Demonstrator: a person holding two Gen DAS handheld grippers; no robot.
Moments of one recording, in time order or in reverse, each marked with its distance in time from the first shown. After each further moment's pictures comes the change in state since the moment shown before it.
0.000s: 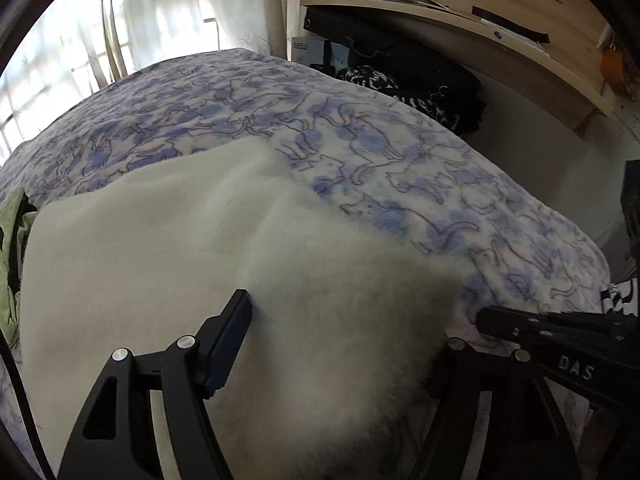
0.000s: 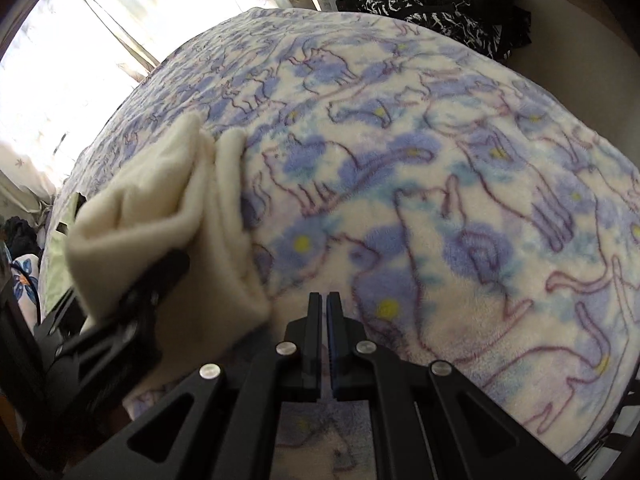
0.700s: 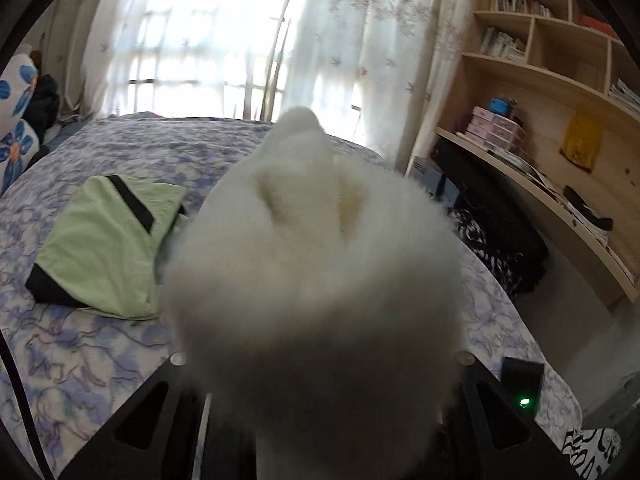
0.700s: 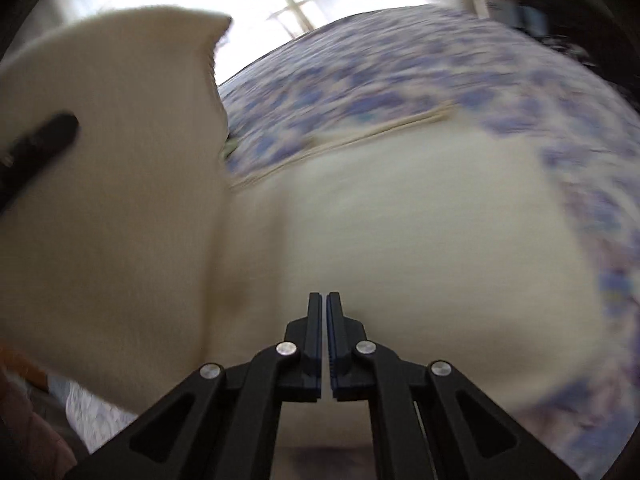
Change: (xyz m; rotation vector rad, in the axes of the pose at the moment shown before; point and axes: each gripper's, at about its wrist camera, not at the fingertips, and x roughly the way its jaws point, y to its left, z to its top) left arm -0.157 0.135 0.008 -0.396 -0.341 0.190; right arm 0.026 0.181 -0.021 -0.295 -0.018 0.284
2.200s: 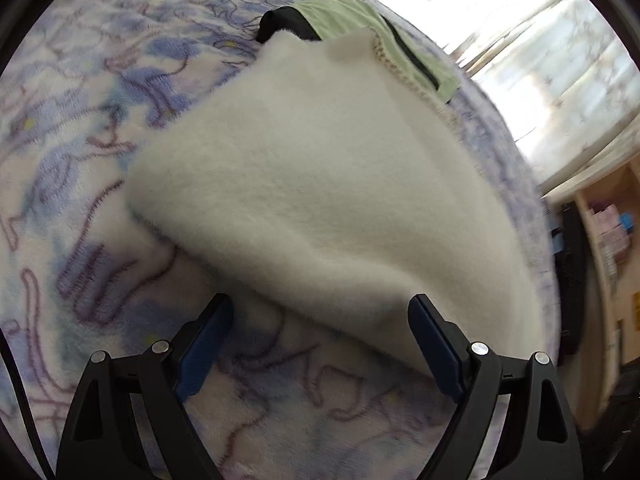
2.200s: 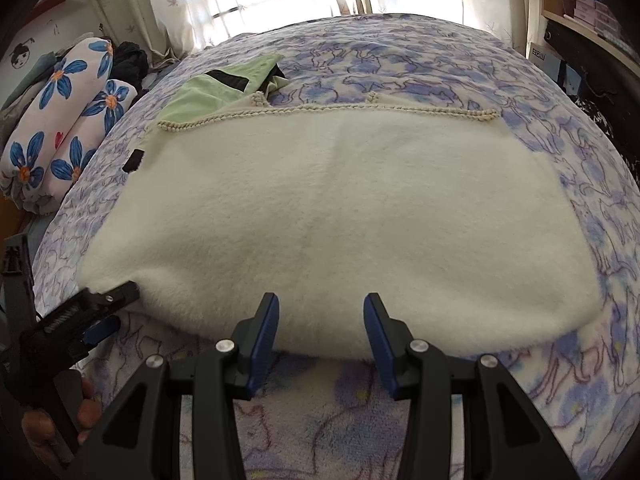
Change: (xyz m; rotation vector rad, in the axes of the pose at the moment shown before) left arm -0.062 0.262 -0.191 -0.723 0.246 0.191; right arm 0.004 0.090 -0.068 -0.315 0.098 -0.091
